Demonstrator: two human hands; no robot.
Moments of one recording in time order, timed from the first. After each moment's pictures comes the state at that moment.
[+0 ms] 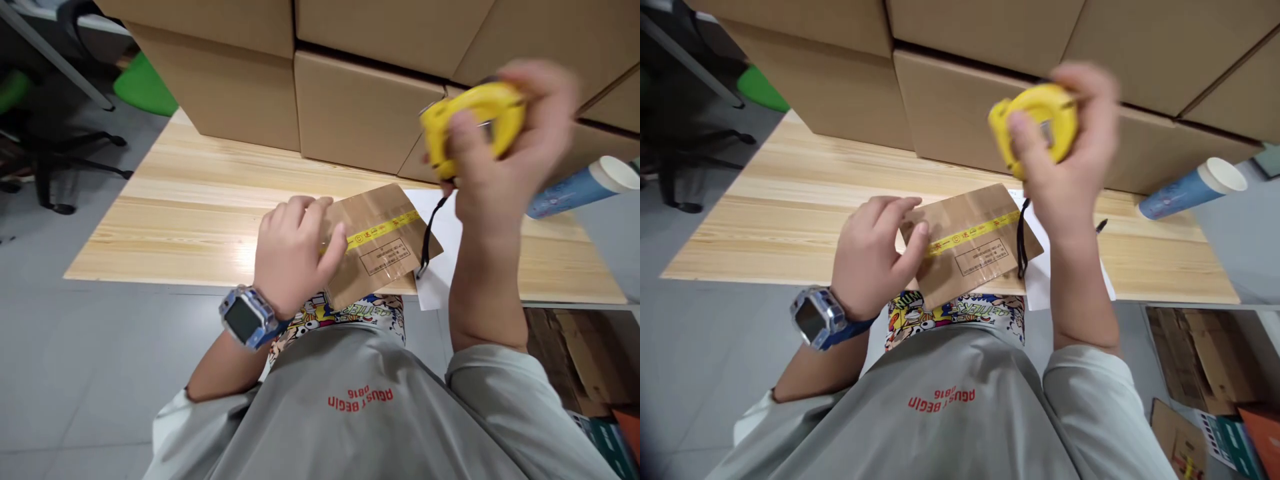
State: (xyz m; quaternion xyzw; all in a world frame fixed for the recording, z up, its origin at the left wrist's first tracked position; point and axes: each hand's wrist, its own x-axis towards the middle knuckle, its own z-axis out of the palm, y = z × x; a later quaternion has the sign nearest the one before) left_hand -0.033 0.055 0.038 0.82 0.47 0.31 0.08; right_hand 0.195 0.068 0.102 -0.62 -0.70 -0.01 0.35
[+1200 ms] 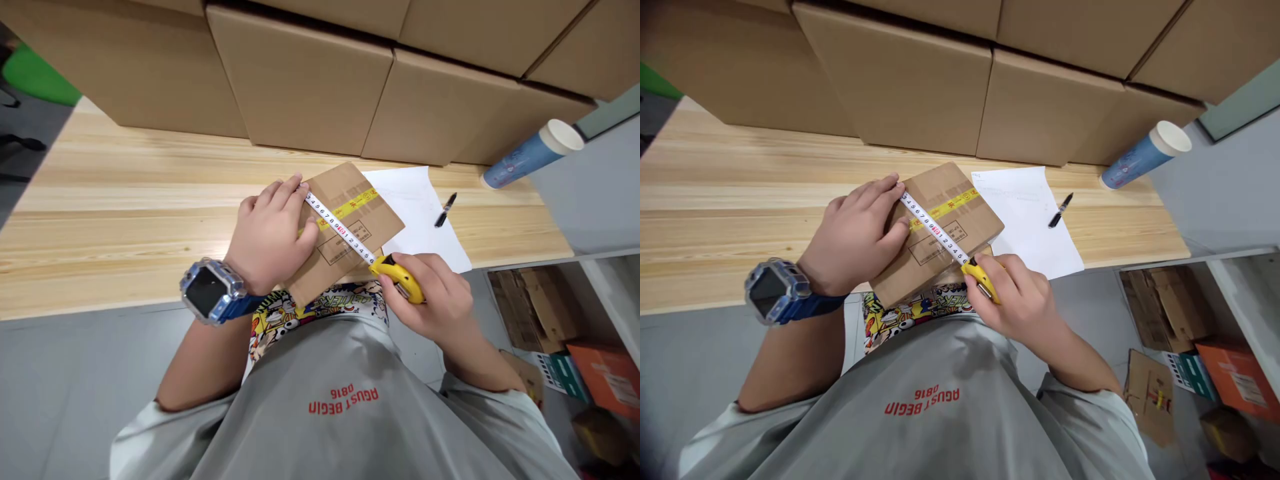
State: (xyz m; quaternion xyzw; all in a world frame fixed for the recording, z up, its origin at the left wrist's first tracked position) left_hand 0.000 0.083 0.025 0.86 0.45 0.17 0.15; right_hand 0.202 -0.070 0.039 -0.53 -0.77 -0.24 0.28
